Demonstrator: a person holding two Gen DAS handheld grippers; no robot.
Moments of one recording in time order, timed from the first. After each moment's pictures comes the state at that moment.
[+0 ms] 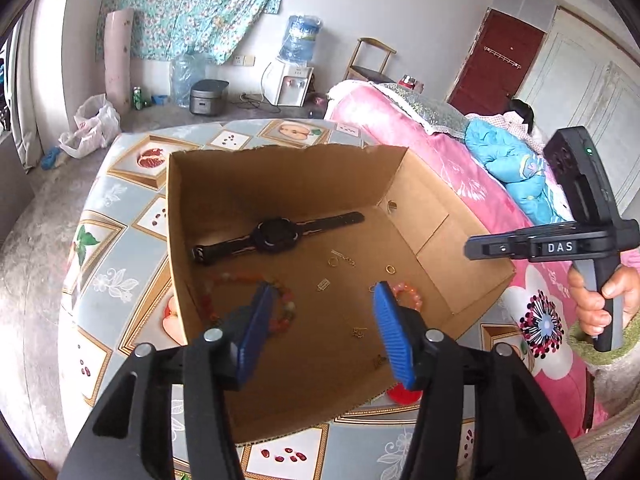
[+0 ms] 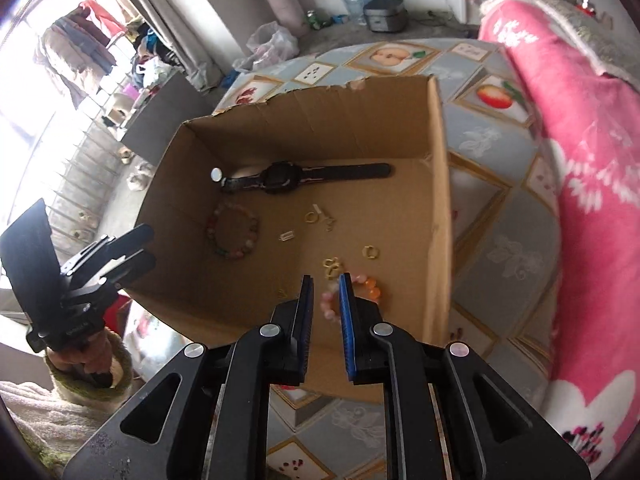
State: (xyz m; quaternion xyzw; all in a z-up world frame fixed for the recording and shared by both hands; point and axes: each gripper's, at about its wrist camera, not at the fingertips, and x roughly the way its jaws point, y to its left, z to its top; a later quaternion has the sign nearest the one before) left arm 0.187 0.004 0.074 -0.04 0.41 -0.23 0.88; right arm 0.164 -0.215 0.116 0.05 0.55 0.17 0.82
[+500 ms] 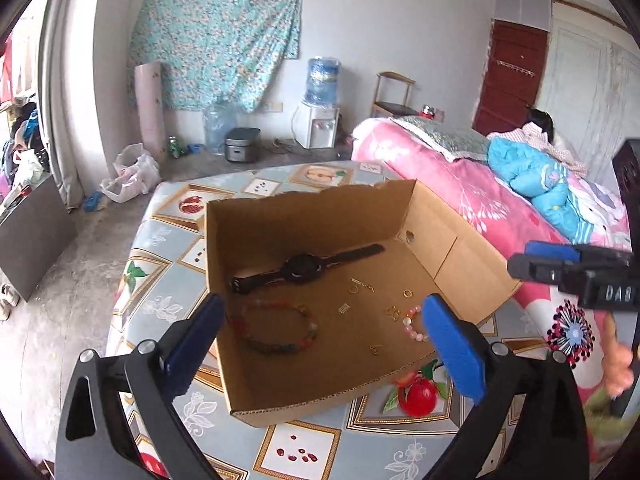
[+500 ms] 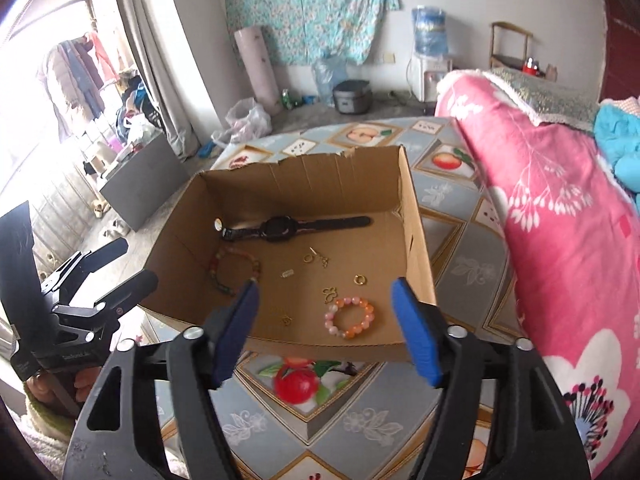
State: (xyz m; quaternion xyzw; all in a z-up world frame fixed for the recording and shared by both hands) left arm 0.145 -0.005 0.102 0.00 0.33 -0.16 0.93; right arm 0.087 -0.196 0.150 0.04 0.41 0.09 0.91
